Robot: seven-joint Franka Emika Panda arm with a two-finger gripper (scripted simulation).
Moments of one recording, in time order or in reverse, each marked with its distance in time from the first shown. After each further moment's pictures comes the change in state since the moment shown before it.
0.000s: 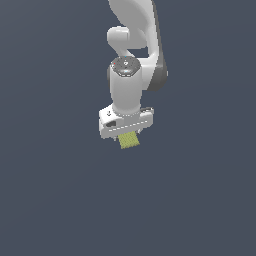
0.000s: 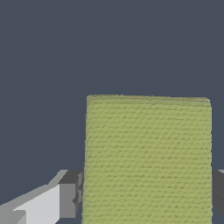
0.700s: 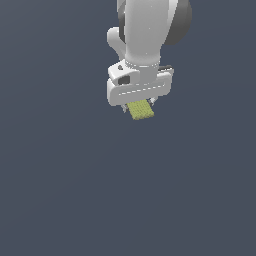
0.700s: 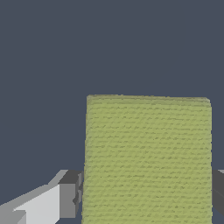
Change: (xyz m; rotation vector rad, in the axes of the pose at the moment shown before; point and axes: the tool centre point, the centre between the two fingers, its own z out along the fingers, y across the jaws) arm -0.019 -0.050 -0.126 -0.001 0.002 -0.001
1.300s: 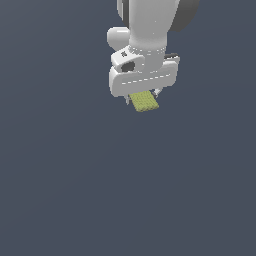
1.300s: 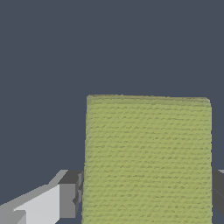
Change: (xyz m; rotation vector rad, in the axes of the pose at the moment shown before) arm -0.003 -0.011 -0.030 0.001 0.000 0.000
